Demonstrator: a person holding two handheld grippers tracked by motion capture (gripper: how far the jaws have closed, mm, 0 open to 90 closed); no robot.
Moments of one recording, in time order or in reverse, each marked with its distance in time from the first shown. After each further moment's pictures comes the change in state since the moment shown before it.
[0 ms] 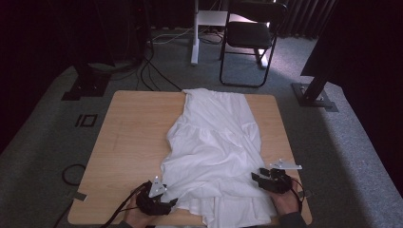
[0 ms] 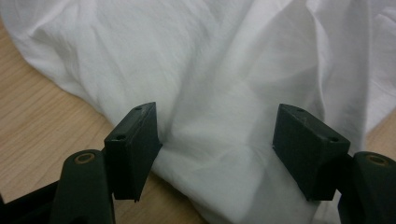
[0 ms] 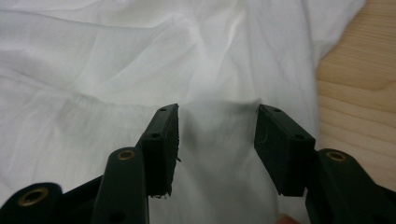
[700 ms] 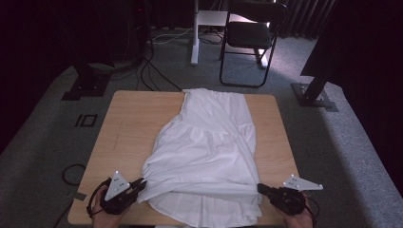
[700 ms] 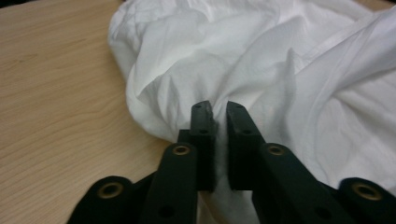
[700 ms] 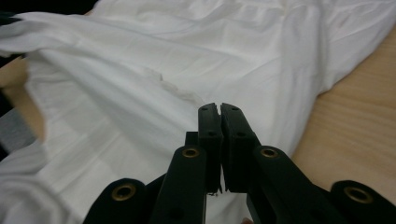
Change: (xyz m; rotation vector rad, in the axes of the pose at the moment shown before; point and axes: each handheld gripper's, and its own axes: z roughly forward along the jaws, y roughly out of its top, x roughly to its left) left arm 0.035 -0.005 -0.098 -0.216 0.119 -0.087; right arm 0.038 -0.012 -0.079 -0.130 0.191 -0.041
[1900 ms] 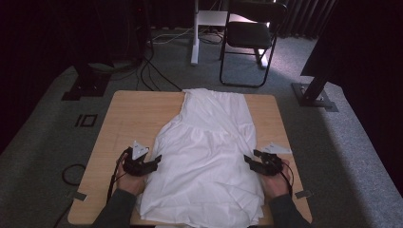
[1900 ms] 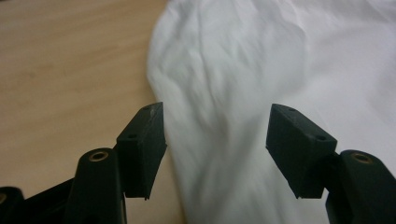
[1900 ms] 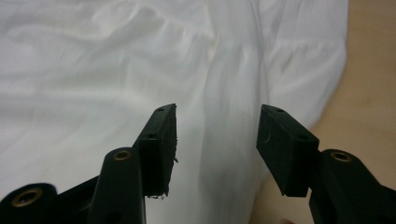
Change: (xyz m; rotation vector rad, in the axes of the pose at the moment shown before) left arm 0.057 0.042 0.120 0.056 0.158 -0.072; right arm -0.055 0.059 0.105 0.033 -0.237 -0.084
